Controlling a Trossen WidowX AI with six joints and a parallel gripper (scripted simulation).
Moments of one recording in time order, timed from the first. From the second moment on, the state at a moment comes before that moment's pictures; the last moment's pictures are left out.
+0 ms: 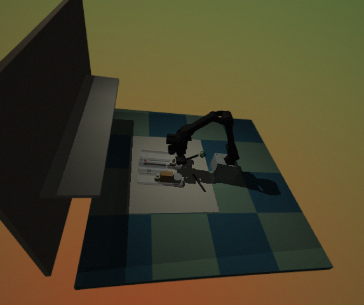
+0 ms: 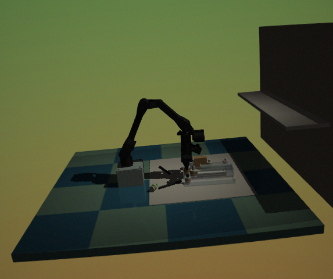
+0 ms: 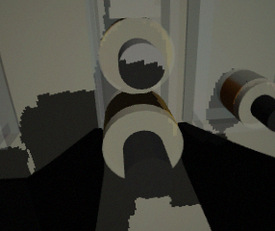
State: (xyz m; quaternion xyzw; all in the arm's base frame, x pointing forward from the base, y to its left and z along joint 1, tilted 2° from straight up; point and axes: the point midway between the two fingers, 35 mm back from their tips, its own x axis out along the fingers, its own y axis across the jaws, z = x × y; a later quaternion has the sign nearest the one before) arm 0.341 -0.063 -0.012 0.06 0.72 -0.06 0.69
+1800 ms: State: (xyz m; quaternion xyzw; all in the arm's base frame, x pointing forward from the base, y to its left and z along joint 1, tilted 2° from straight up) arm 0.347 -0.064 -0.015 0.06 0.71 -0.06 0.69
